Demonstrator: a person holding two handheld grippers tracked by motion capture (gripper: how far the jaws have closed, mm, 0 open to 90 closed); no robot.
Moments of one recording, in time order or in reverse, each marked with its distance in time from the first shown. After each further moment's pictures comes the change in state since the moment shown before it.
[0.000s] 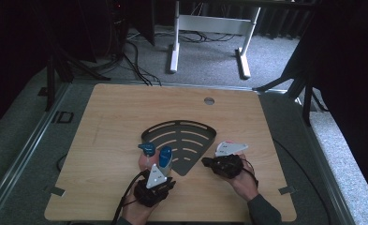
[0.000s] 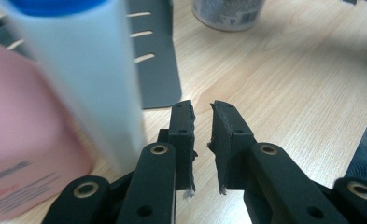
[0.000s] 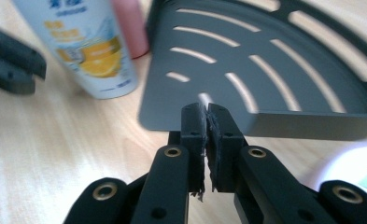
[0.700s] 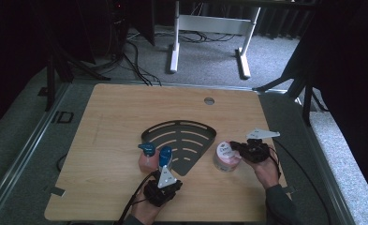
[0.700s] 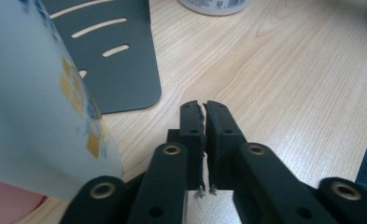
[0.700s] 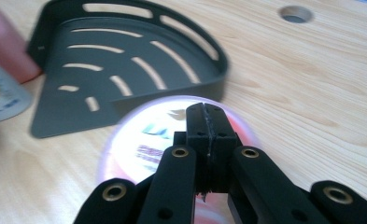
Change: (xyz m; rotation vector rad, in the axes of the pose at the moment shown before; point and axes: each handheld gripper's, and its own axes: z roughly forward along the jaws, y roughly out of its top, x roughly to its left) left arm -0.007 -0.001 0.027 0.042 -0.038 0.030; right arm -0.080 -0.021 -0.042 -0.054 -0.188 0.179
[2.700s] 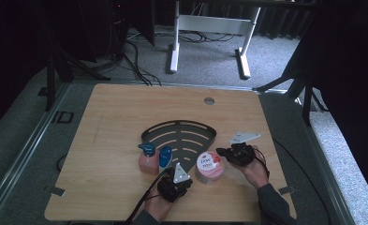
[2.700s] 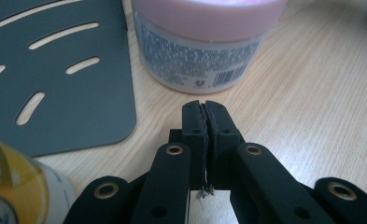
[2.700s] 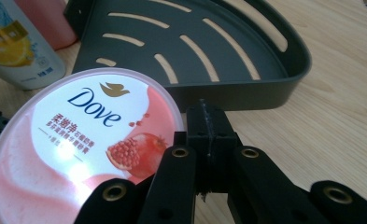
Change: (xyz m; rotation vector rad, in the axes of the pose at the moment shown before) left arm -0.009 0.018 0.035 0.028 -0.017 0.007; right arm 0.033 0.003 0.032 0.096 0.114 -0.126
